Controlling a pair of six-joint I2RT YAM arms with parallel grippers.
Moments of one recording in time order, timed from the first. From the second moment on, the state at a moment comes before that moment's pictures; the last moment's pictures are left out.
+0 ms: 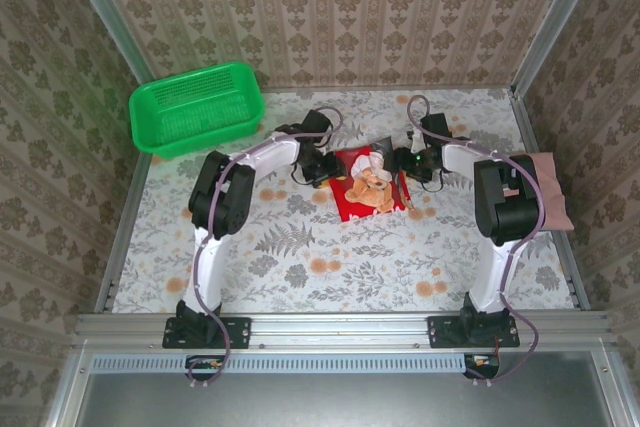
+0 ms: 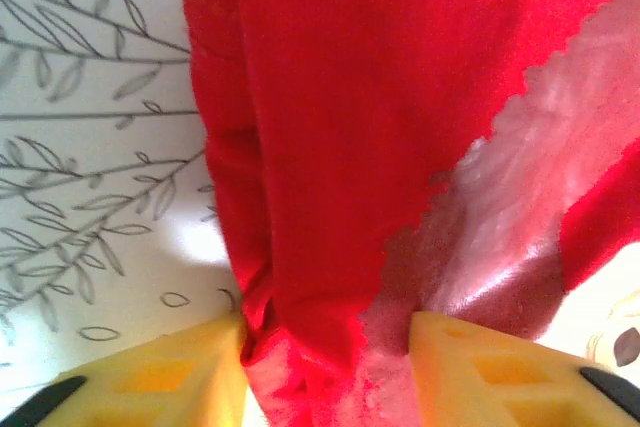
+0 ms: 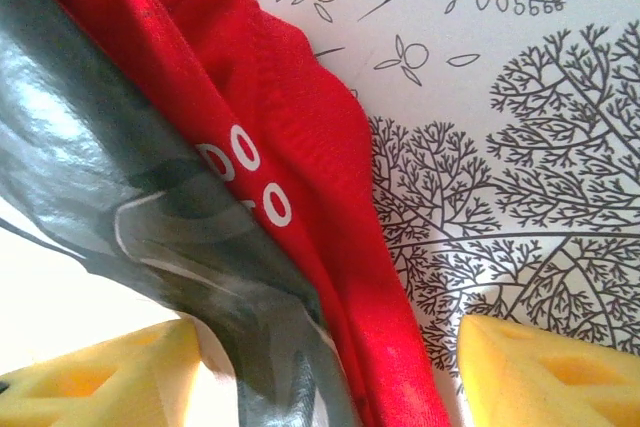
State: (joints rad) left arm -0.60 2.21 1.69 -0.67 0.40 -0.75; right arm 0.10 1.96 1.24 -0.37 -0.40 0.36
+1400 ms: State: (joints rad) left arm -0.59 2.20 1.63 -0.53 0.49 -0.79; right arm 0.22 1.94 1.18 -0.36 -0.50 0.27
